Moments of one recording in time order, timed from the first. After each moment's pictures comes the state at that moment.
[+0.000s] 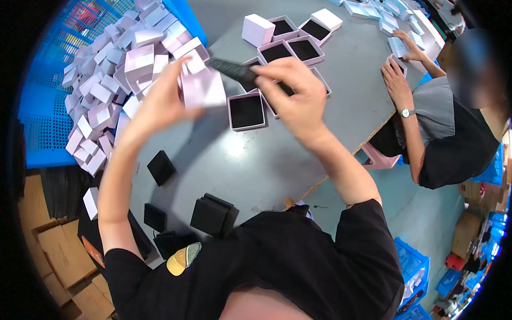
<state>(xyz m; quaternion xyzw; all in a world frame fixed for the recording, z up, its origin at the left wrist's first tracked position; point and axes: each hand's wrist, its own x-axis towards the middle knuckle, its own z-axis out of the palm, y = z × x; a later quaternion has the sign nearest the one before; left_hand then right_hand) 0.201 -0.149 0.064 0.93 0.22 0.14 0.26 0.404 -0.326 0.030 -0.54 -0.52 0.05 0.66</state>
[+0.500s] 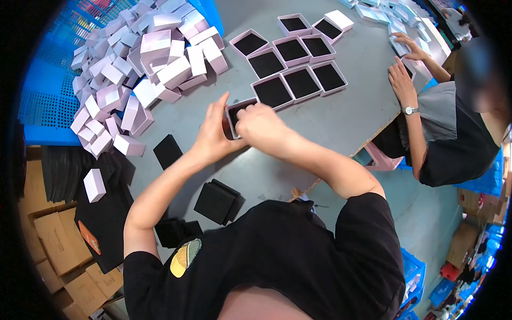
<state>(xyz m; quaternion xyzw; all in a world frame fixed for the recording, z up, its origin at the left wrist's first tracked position) 0.176 -0.249 -0.029 0.84 0.30 0.21 0.39 0.344 -0.324 -0.022 -0.55 -0.82 0.02 0.15</state>
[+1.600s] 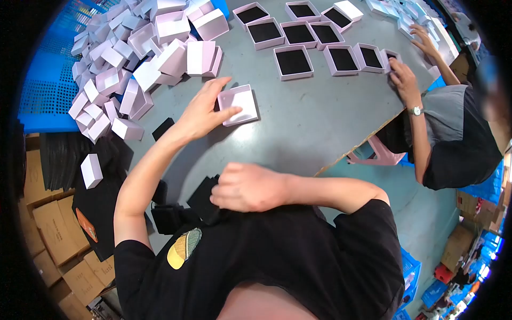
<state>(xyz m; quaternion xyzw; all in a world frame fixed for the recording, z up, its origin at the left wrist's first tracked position) 0.163 -0.213 -0.026 0.91 0.25 0.15 0.31 0.282 -0.396 -0.006 -0.22 -0.88 0.12 0.41</state>
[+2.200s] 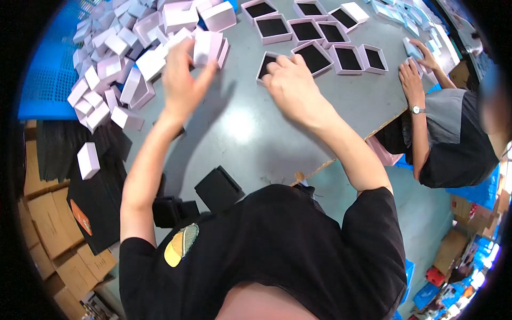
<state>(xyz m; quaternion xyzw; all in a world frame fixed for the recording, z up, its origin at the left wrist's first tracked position) 0.164 -0.182 -0.009 0.86 0.28 0.43 0.06 0.375 -0.324 0.010 -0.59 -0.79 -0.08 0.11</state>
